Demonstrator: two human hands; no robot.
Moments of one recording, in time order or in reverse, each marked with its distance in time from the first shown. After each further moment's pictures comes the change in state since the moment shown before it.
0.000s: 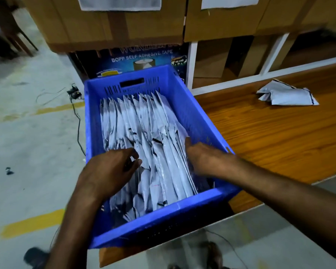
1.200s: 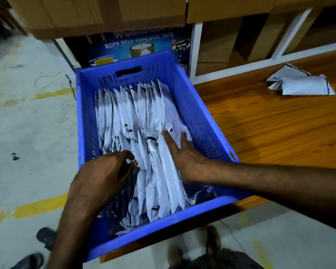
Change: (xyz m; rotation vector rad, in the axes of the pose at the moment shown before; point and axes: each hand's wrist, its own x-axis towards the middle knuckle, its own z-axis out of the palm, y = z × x) left_hand -0.001 0.015 -0.014 0.026 -0.032 -0.064; right_hand 0.035 -0.015 0.030 0.172 -0.084 -0.146
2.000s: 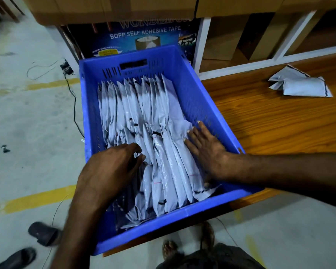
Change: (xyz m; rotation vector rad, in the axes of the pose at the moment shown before) left_hand 0.001 -0.008 0.005 -0.035 0.024 0.048; right_hand -0.005 0.023 -0.010 -1.284 -0.097 -0.034
